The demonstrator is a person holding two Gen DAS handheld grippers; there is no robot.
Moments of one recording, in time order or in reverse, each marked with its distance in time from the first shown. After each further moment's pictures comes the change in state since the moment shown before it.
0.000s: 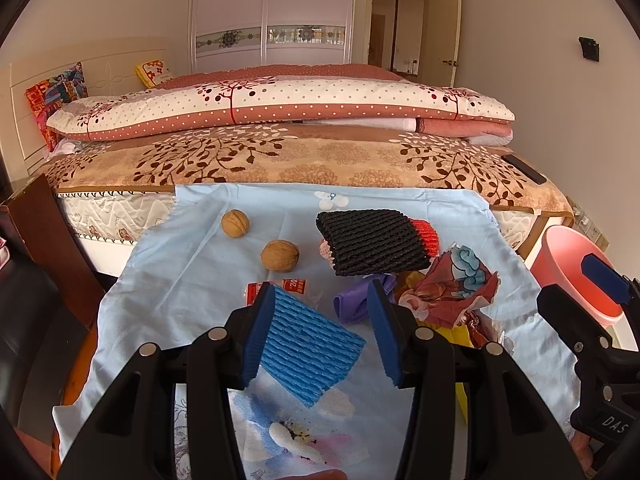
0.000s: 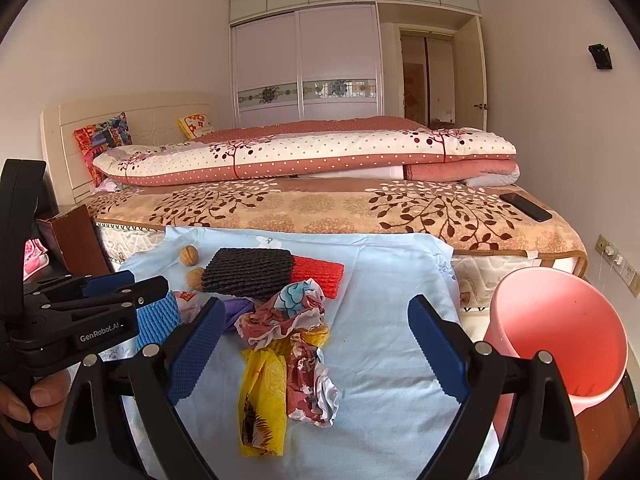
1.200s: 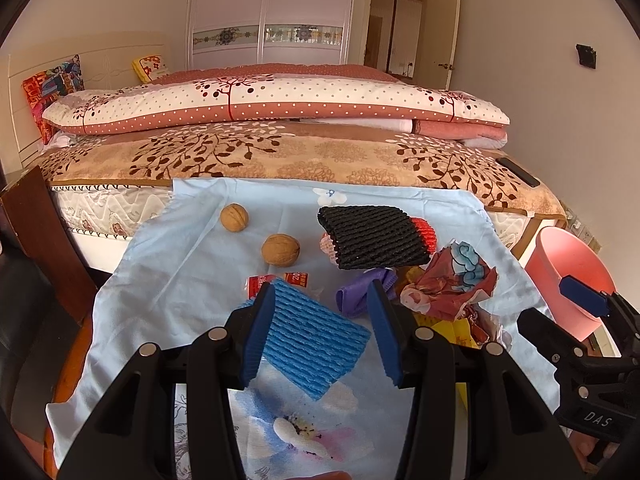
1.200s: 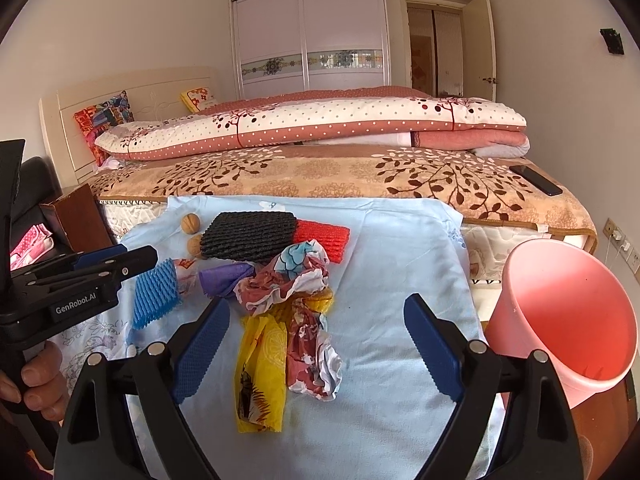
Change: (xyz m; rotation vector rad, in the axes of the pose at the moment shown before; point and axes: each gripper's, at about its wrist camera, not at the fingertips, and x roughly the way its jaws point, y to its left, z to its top) left arm -0.002 0.009 -0.008 -0.020 -0.006 -0.036; right arm 0.017 -0.005 -0.011 0.008 0.126 0.036
